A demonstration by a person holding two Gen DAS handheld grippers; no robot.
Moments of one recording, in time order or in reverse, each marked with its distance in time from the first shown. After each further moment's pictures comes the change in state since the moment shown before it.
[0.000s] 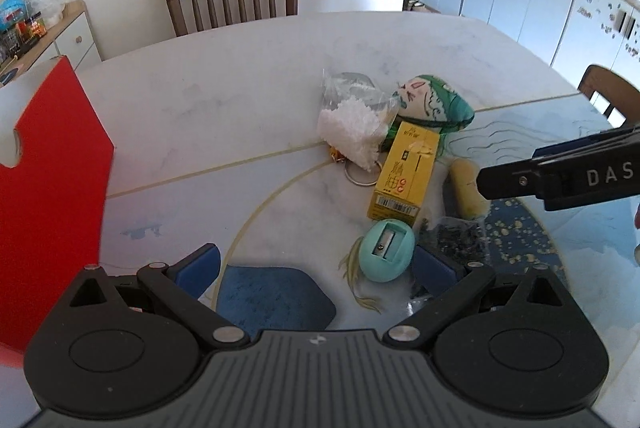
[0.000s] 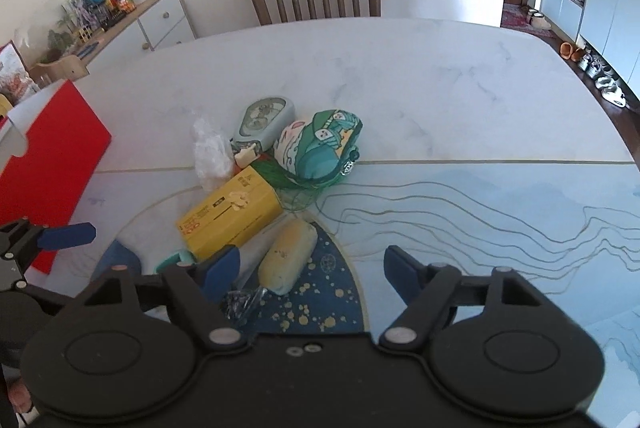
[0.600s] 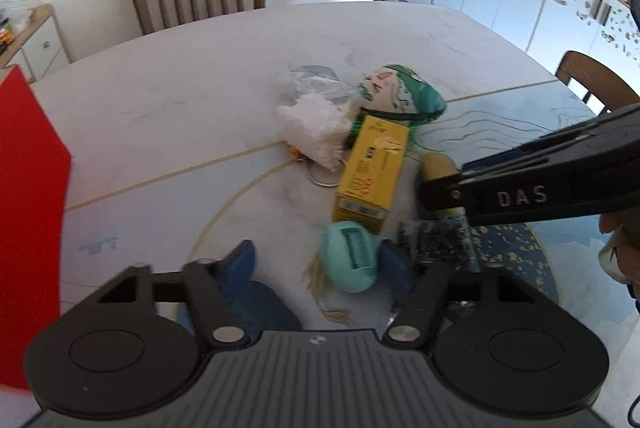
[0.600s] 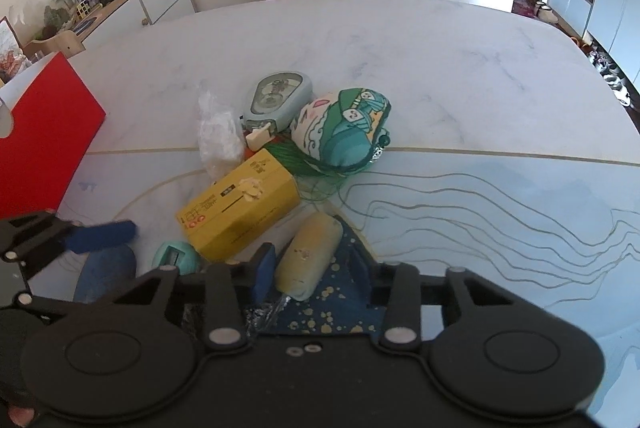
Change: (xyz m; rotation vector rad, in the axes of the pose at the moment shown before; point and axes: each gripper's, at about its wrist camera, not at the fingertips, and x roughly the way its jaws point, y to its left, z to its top) left arm 0.015 -0.012 0.005 0.046 0.020 -0.097; right arm 0.025 0.015 0.002 -0.024 0.057 -0.003
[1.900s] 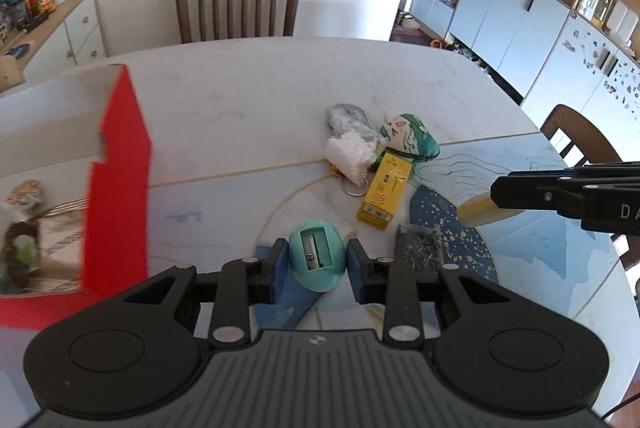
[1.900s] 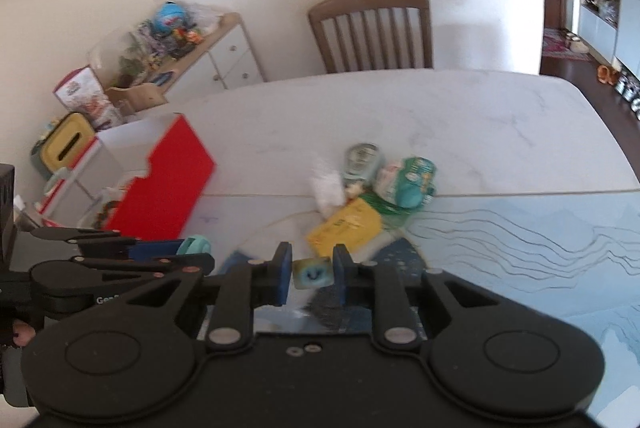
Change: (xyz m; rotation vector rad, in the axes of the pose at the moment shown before) left arm -0.107 0.043 0.001 -0.149 -0.016 -0.016; right arm -0.117 0.034 -0.006 -0.009 -0.151 0.167
